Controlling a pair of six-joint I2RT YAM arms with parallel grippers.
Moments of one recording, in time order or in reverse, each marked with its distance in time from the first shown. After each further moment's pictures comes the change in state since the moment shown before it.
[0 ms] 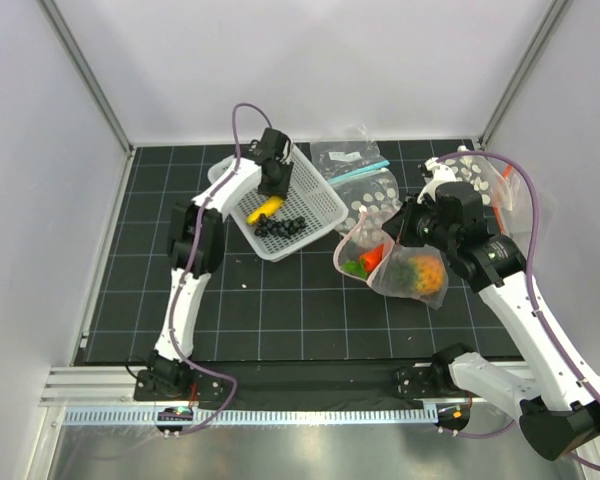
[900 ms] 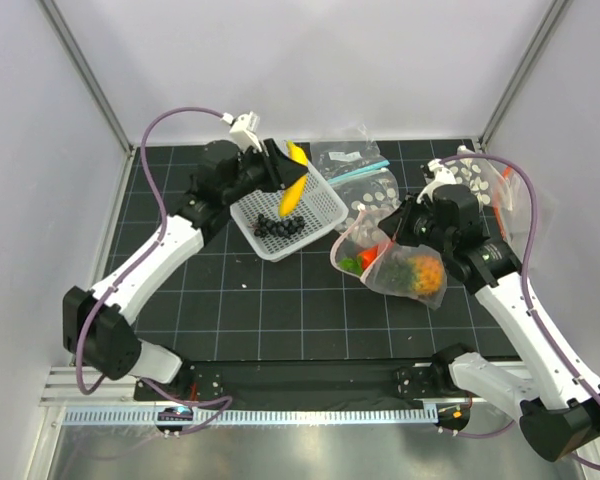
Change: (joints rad) left arm -0.079 -0.972 -0.874 0.747 0.273 -0.428; right arm 0.000 -0.005 -0.061 0.085 0.008 0.088
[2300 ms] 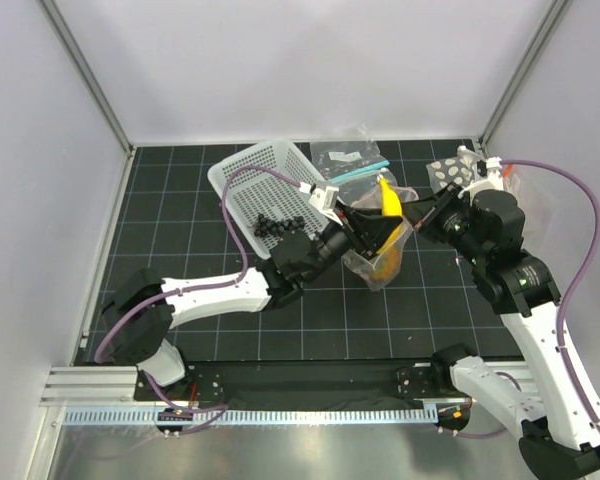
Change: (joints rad) left arm -0.597 0.143 -0.255 0.914 -0.413 0.008; right arm -0.061 -0.132 0.090 -0.023 0.043 0.282
